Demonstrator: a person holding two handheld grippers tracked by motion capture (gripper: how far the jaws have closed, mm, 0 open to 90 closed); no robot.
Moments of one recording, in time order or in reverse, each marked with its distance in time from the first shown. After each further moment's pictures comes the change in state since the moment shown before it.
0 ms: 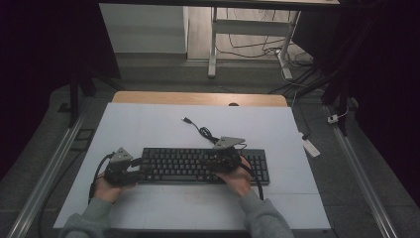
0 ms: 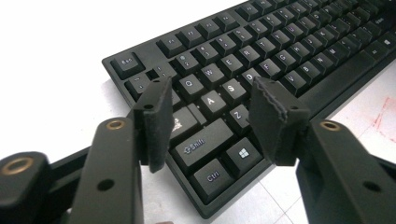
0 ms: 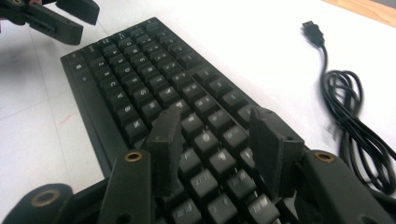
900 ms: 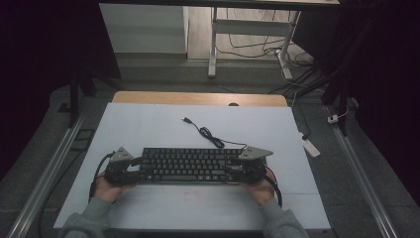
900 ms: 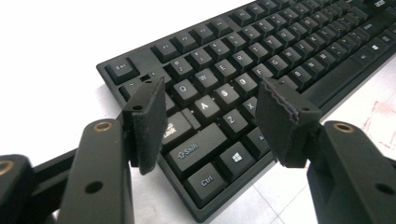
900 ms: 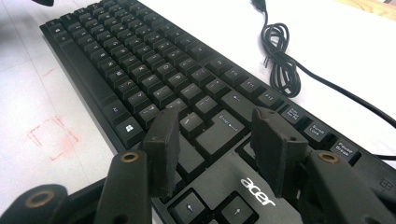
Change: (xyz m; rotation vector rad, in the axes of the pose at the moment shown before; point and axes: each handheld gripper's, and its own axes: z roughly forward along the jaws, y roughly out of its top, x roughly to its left) left arm -0.001 0.002 -0.001 -0.012 -0.025 0.006; right arm -0.014 -0.044 -0.055 -0.014 -0.090 0.033
